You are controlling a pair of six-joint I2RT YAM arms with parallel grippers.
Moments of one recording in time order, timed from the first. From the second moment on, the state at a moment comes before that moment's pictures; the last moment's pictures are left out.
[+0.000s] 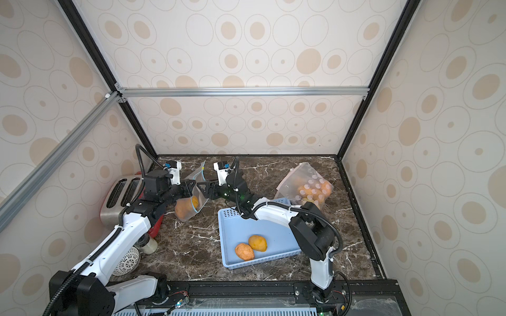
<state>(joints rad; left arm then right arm) -0.17 1.17 0.91 -0.23 0.22 -0.36 0.85 1.86 1.30 0.45 -0.20 0.58</state>
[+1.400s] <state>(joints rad) -0.17 1.19 0.91 -0.23 0.23 -0.36 0.85 1.16 0.97 -0.50 0.08 0.31</state>
